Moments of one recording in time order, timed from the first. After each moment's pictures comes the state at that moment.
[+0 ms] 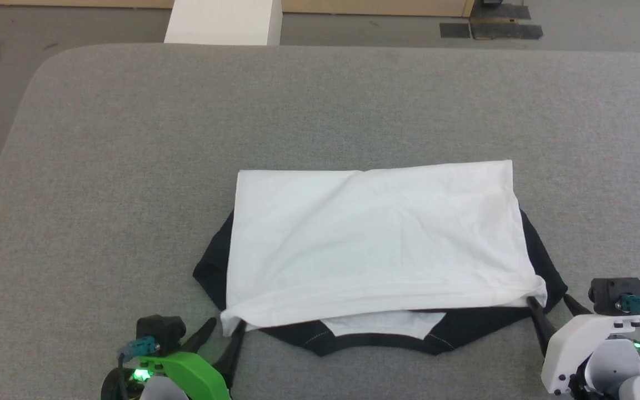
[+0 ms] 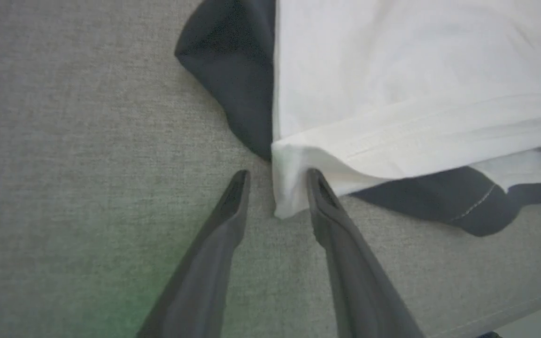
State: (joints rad) left arm -0.08 0.35 -0.48 0.28 -0.66 0.00 -0.04; right arm -0.04 -0.14 -0.10 0.22 0.16 0.13 0.28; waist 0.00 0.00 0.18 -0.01
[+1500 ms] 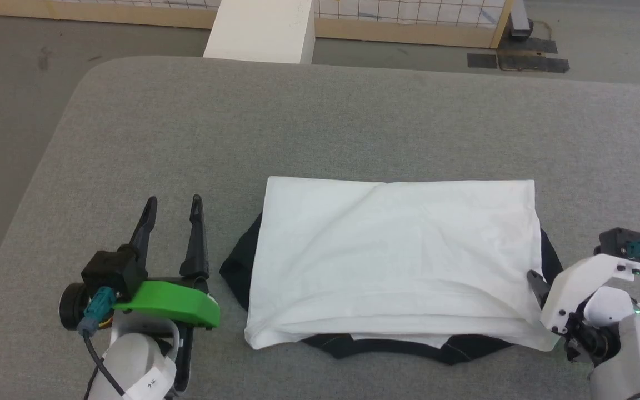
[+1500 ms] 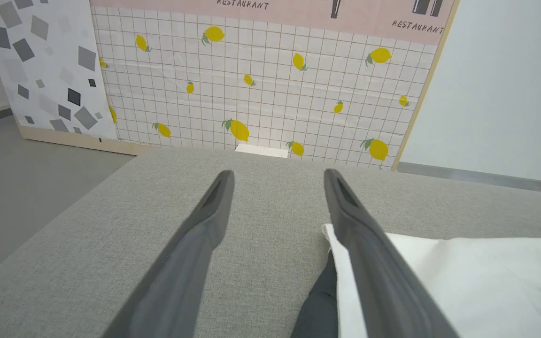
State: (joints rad) left arm -0.19 0.12 -0.10 0.16 -0.26 -0.02 -0.26; right arm -0.34 -0.05 -0.32 0.57 0.15 0.13 0.48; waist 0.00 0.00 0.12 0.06
